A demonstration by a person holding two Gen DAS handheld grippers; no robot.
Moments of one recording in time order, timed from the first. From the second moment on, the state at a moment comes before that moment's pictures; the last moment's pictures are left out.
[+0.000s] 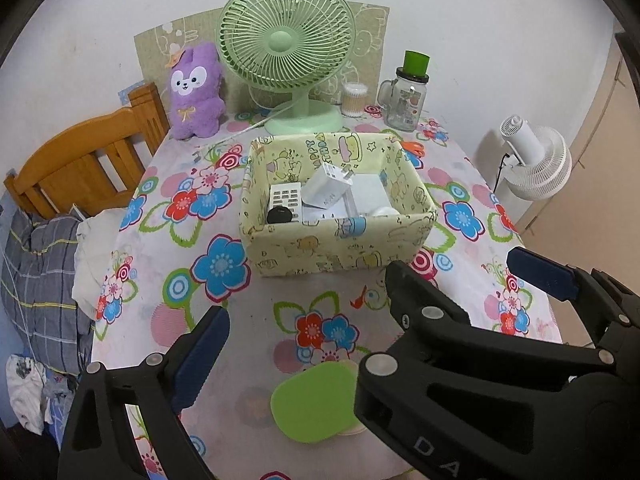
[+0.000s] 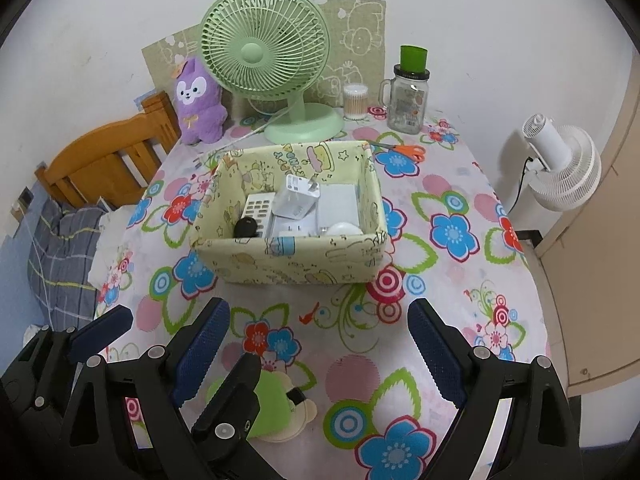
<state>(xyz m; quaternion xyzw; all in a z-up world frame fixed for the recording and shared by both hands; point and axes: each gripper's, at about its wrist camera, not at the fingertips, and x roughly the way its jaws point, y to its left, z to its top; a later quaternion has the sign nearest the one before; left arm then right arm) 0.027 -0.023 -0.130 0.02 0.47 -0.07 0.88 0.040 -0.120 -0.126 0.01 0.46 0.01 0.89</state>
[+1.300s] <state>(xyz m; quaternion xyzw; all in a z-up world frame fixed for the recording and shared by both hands) -0.003 -0.029 -0.254 0.03 0.51 -0.12 0.85 -0.001 -0.132 -0.244 -0.02 0.47 -0.02 0.88</state>
